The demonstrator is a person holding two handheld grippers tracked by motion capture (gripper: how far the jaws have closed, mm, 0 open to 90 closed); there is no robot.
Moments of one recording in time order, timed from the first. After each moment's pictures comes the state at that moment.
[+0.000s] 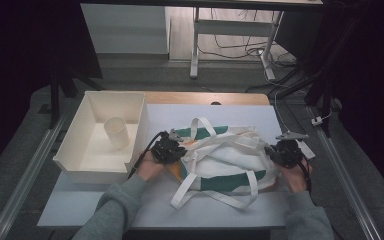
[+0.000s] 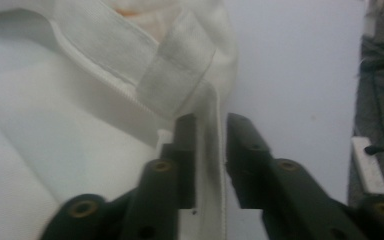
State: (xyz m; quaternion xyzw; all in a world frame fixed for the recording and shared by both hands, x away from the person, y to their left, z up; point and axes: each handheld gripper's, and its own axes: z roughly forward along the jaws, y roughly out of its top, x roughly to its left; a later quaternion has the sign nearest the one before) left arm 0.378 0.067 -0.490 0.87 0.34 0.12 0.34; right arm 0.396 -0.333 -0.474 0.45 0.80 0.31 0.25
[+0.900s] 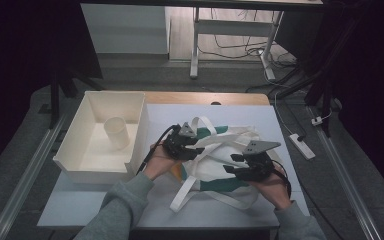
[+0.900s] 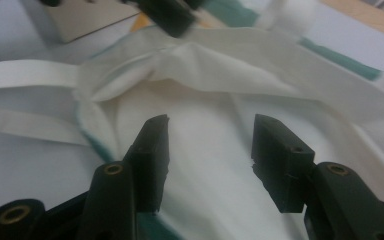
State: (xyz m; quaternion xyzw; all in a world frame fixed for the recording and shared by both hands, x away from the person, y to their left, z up) left arm 0.376 0.031 -0.450 0.87 0.28 0.12 0.38; right arm 0.330 -0.228 -0.437 0.25 0.87 0.40 0.13
